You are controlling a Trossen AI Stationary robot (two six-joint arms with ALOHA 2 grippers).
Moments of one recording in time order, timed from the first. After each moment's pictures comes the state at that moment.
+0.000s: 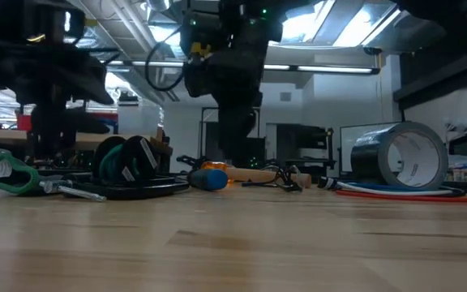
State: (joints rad) left arm -0.30 1.07 0.18 0.45 -0.13 -1.17; right arm -0.04 2.26 1.94 -1.03 -0.24 0.03
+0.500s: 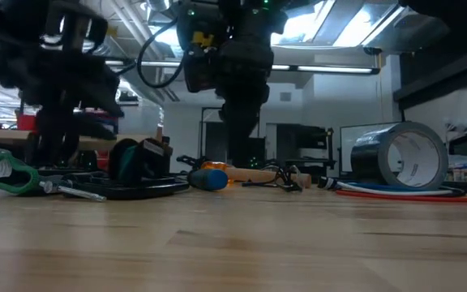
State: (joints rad) left arm -0.30 1.20 0.26 0.47 -0.07 -1.28; right arm -0.01 2.26 1.94 -1.07 -0.23 -0.03
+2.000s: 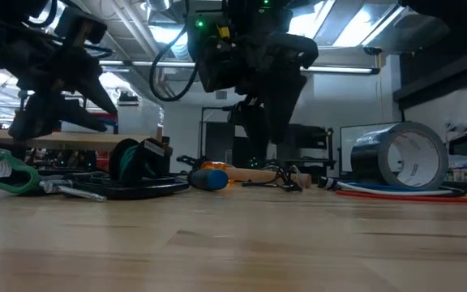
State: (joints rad) left arm -0.33 0.92 0.31 -0.03 -0.36 -1.40; right arm -0.01 2.26 1.94 -1.22 -0.33 -0.28
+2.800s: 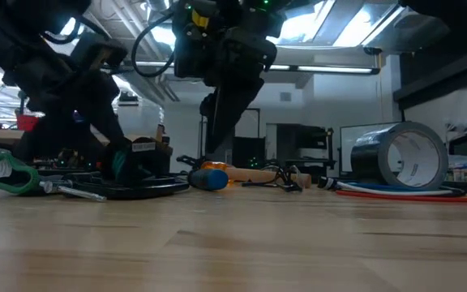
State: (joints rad) left arm -0.33 1.25 0.39 0.09 -0.29 -1.38; right arm -0.01 2.26 1.94 -0.97 -0.33 -0.21
